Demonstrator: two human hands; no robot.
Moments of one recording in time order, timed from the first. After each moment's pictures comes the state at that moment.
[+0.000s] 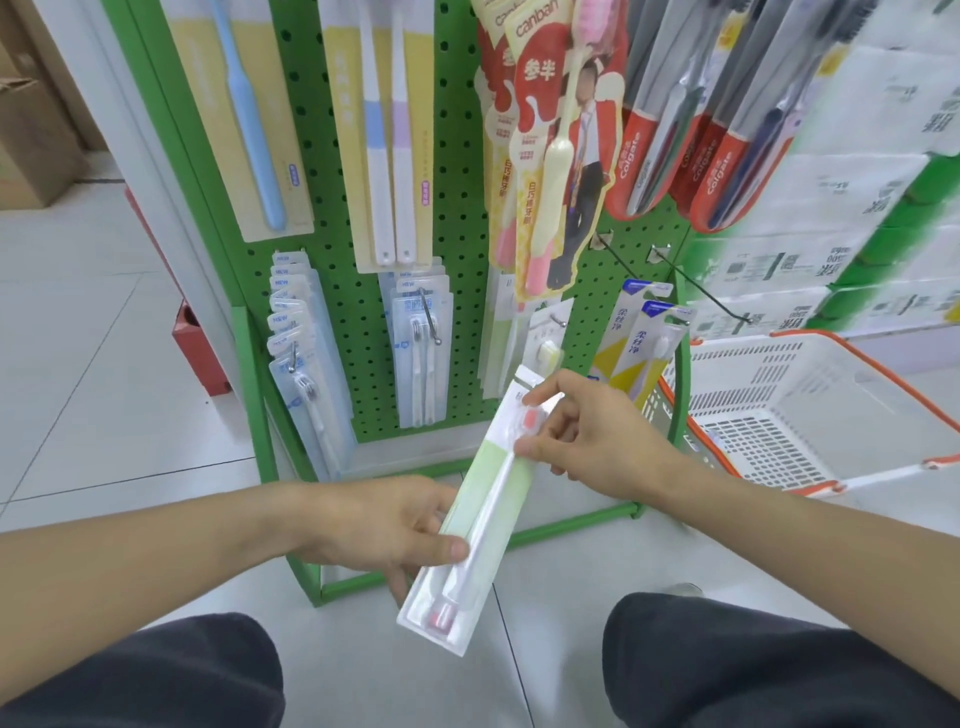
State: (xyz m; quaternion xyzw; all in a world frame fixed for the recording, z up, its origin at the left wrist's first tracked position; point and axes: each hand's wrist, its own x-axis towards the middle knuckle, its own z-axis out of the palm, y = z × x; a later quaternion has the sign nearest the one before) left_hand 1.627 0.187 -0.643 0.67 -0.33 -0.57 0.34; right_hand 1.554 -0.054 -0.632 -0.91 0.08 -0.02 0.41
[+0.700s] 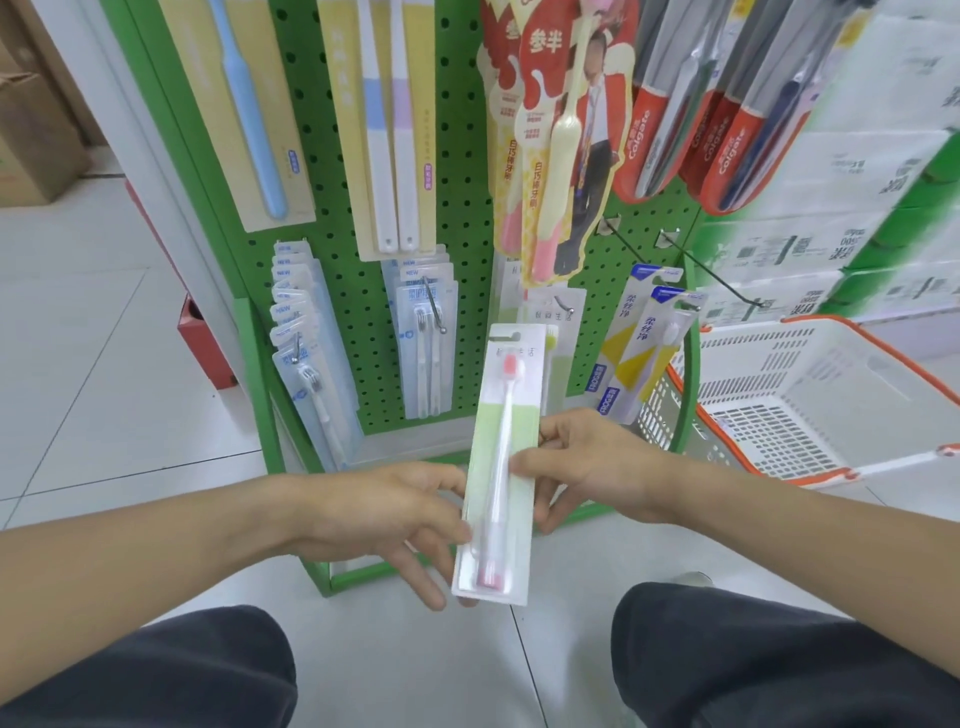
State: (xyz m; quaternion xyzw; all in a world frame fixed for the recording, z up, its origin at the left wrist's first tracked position) left_hand 1.622 0.186 -0.634 0.64 -0.26 -0.59 0.42; right_hand 1.544 -0.029 -0.626 -0.78 0.12 0.18 0.59
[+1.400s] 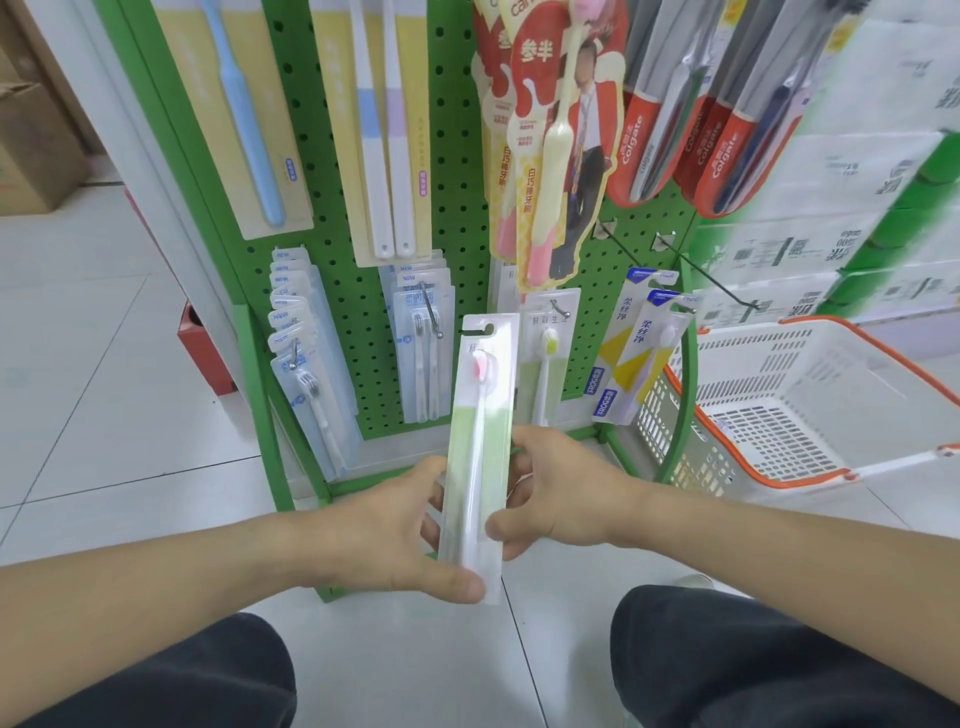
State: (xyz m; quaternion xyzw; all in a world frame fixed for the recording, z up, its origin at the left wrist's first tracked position) left_hand 1.610 0.193 -0.645 0.79 -0.33 -0.40 0.32; right_hand 1.542 -0.007 -0.639 -0.83 0.06 0.15 0.54
